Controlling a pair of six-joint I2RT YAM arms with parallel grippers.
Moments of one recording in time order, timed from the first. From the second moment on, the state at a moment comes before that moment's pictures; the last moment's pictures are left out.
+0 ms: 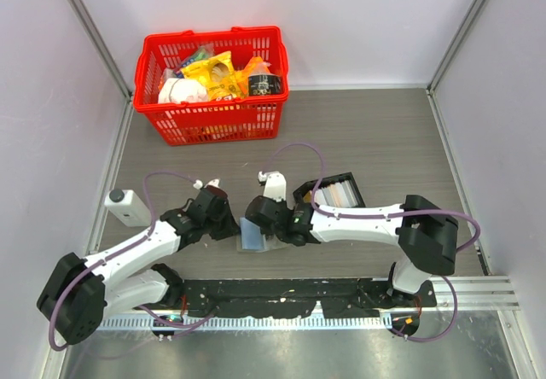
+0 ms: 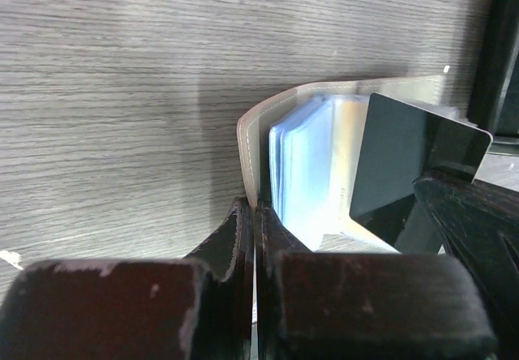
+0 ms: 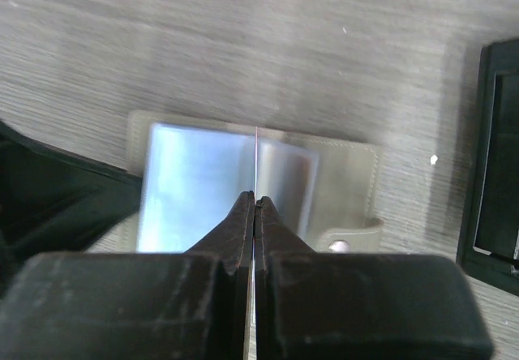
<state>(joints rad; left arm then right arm) -0.67 1.04 0.49 -0.38 0.02 -0.89 1.22 1.64 1.08 -0.34 0.53 0.84</state>
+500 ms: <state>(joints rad) -0.67 1.14 0.45 -0.30 -0.02 -0.89 1.03 1.48 0.74 -0.01 0.21 0.93</state>
